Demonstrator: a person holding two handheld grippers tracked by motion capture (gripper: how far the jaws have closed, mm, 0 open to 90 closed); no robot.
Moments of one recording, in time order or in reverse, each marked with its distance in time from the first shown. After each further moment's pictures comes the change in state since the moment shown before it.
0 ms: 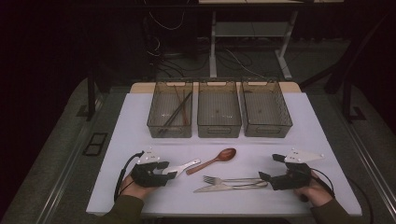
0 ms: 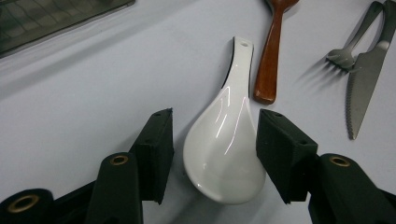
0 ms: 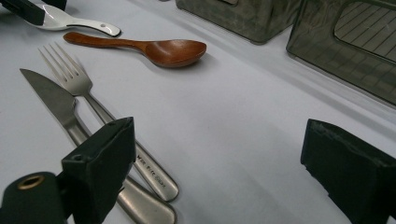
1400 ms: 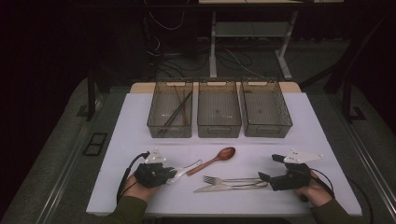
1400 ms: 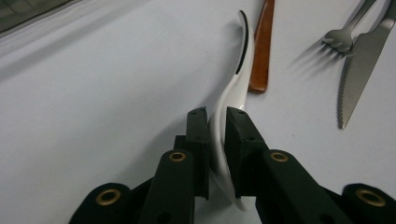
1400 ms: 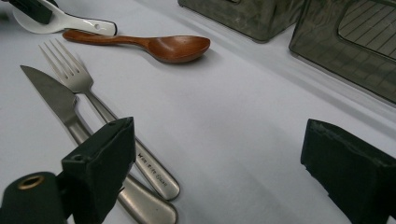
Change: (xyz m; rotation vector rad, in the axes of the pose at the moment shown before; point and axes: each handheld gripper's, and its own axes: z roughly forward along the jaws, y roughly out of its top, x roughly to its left) left arm -0.013 0.012 0.001 0.108 0.016 0.019; right arm 0.001 0.000 0.001 0.005 0.003 -0.008
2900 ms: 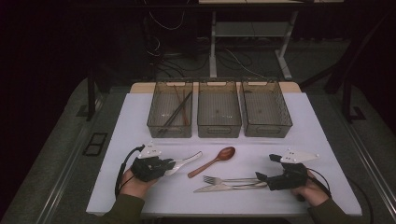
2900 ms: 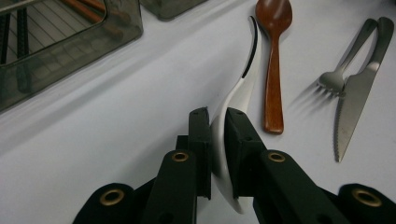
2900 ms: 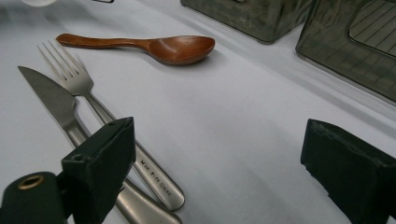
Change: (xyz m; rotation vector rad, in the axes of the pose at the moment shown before) left arm 0.009 0.014 -0.015 -0.111 0.015 0.019; right arm 0.004 0.002 0.007 0.006 -0.002 -0.002
